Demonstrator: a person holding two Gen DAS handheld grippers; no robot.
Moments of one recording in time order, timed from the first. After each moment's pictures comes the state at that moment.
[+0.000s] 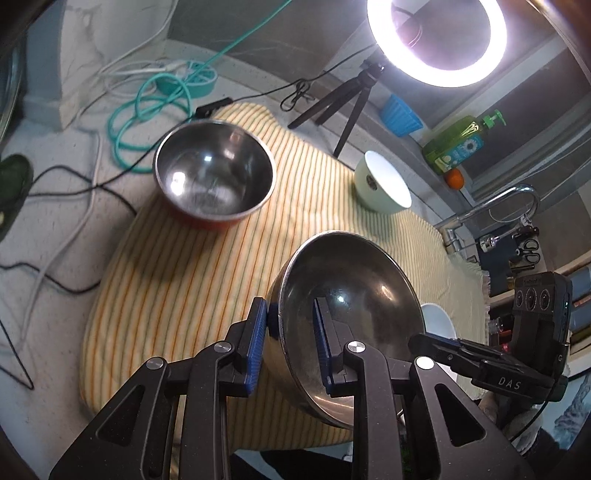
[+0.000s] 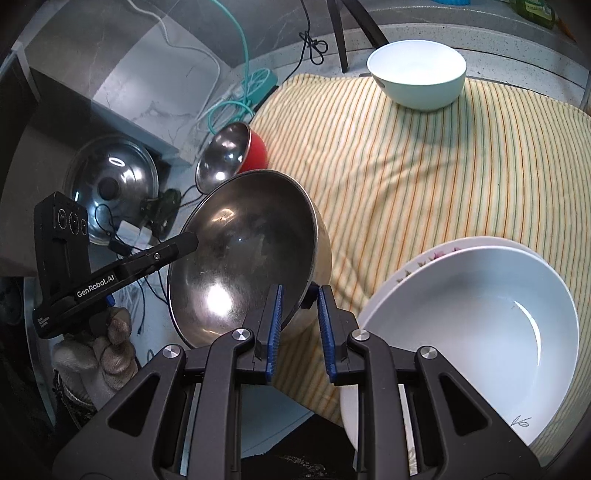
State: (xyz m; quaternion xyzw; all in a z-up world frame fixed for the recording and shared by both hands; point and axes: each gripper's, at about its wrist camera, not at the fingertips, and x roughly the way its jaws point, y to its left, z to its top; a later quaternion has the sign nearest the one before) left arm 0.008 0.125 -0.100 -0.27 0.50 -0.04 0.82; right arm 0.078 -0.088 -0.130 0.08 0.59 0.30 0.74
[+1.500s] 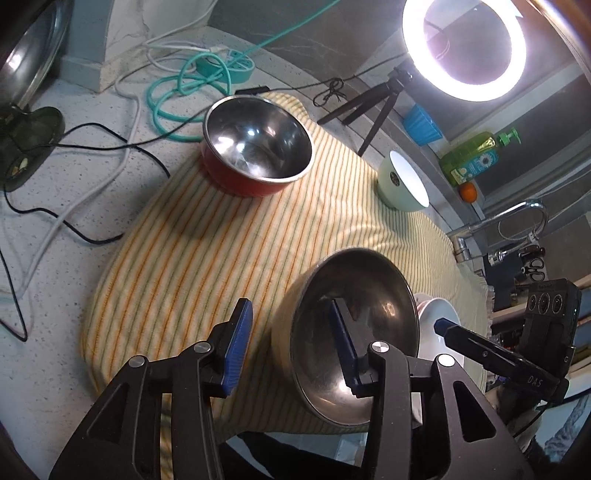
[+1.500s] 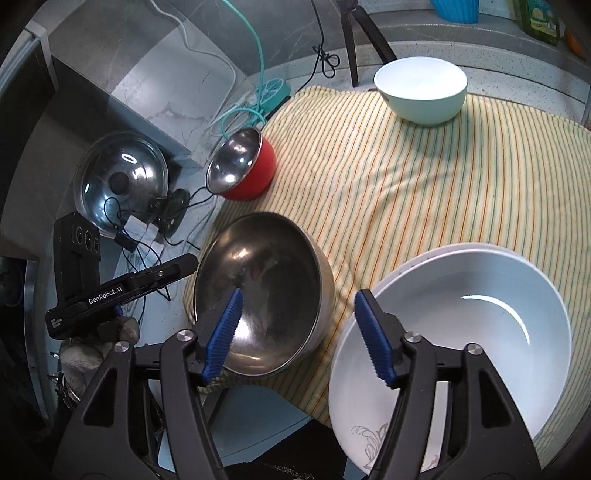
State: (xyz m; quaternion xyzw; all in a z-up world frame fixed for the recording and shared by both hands) left arm -0.025 0.134 -0.111 -0.30 0.49 0.00 0.82; right arm 0.069 -0.100 -0.122 0.08 0.56 0.33 0.76
